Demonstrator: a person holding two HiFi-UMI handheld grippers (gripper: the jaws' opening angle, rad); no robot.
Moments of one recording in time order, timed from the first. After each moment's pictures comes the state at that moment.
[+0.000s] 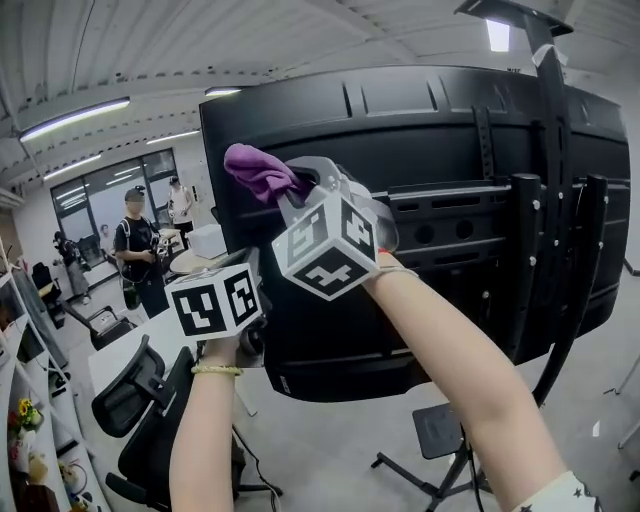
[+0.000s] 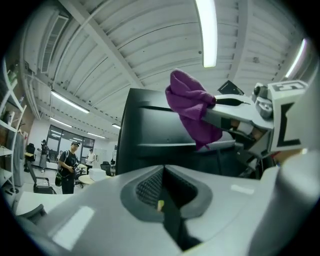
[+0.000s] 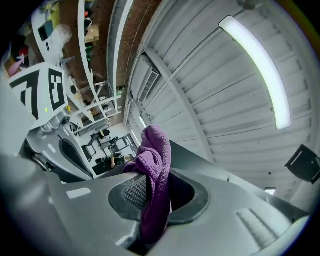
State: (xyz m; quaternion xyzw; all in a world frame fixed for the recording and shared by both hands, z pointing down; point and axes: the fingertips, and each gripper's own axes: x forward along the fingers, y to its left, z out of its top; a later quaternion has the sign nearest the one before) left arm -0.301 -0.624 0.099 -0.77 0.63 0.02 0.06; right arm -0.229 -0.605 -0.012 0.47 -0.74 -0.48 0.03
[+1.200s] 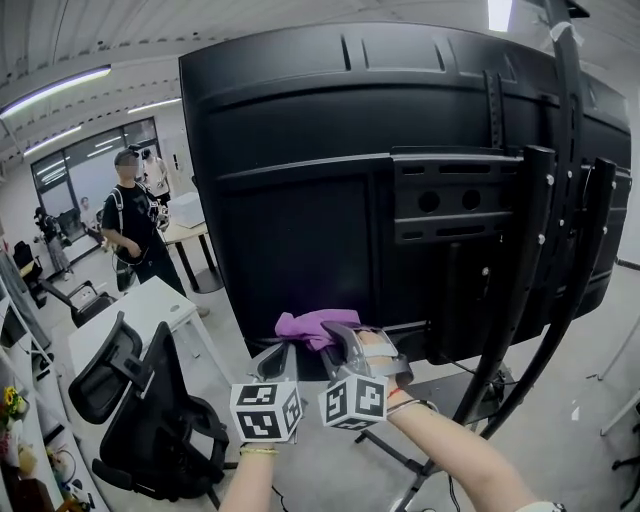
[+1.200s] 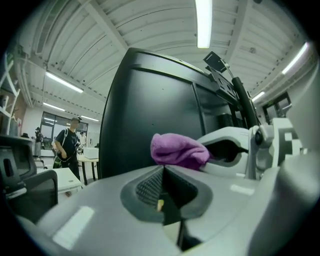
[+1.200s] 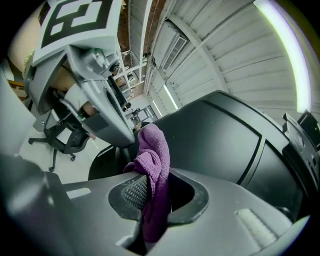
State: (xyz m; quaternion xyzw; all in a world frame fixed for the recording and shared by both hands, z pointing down) left arm -0.269 -0.610 0.353 -0.80 0.60 -0.05 -0.01; right arm -0.214 -0.626 0.342 0.46 -0.75 -0.42 0.24
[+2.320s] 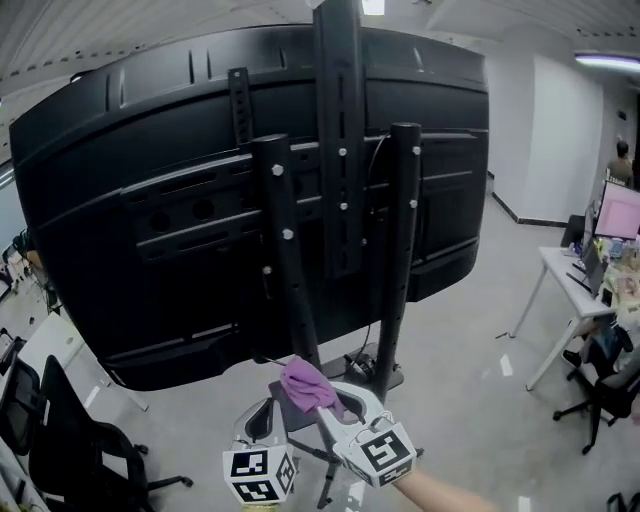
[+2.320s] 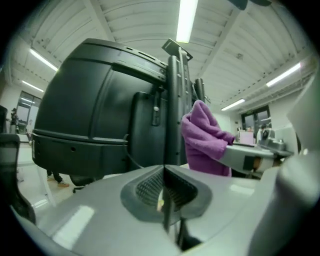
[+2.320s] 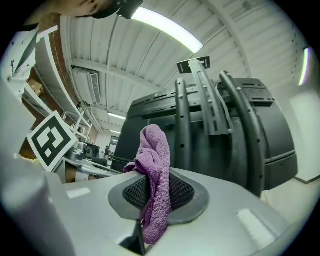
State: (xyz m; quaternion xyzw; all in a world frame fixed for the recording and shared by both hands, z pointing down) left arm 0.039 -0.486 0.427 -0.87 0.49 -0.06 -0.05; right arm 0.119 -0.456 0.391 0.54 -0.84 -0.06 -0.02
